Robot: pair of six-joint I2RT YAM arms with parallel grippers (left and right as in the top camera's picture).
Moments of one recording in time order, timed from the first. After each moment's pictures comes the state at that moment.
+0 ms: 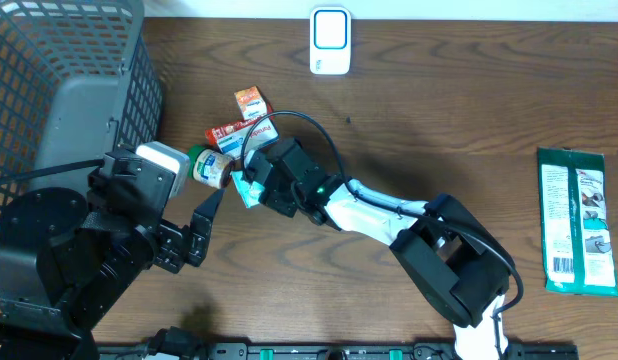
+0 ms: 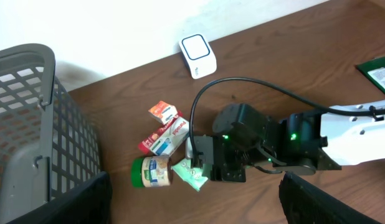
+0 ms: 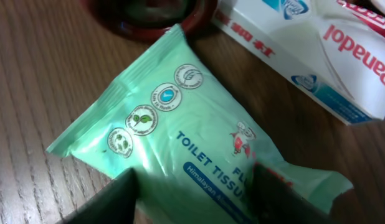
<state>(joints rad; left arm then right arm) -0.22 0.88 1.55 -1.20 0.17 0.16 0.81 2.05 1.21 -0.03 -0.09 -0.32</state>
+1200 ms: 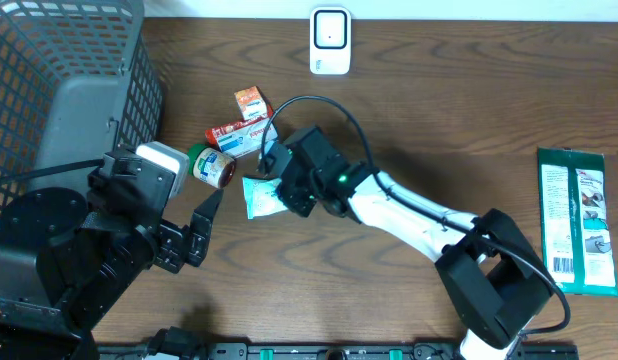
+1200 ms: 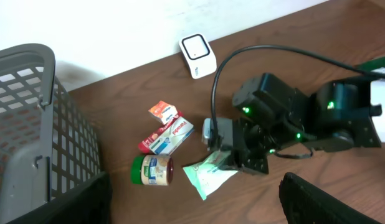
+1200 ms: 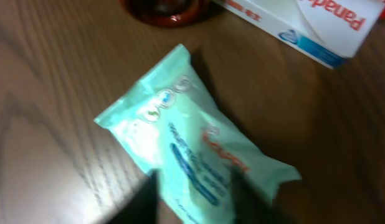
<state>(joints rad) -0.22 0.88 1.55 -1.20 0.17 0.16 0.74 1.88 1.20 -0.28 -0.23 -0.23</state>
